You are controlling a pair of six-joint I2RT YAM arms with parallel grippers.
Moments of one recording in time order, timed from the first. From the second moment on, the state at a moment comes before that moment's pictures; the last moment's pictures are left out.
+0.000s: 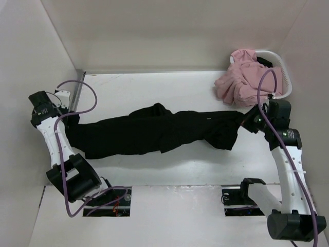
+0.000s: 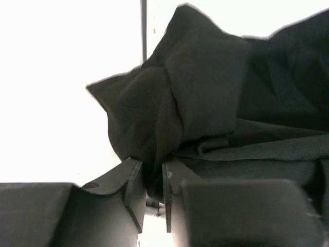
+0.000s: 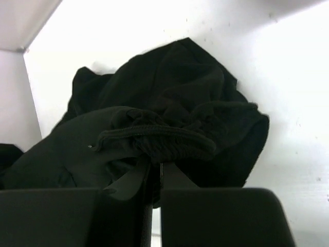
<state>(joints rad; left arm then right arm) 0.60 1.34 1.24 -0.77 0.11 0.63 -0.08 0.91 1.02 -0.74 -0.28 0.63</state>
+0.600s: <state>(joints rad) 0.77 1.31 0.91 -0.78 -0.01 0.84 -0.09 0.57 0.60 -0.82 -0.10 0.84</state>
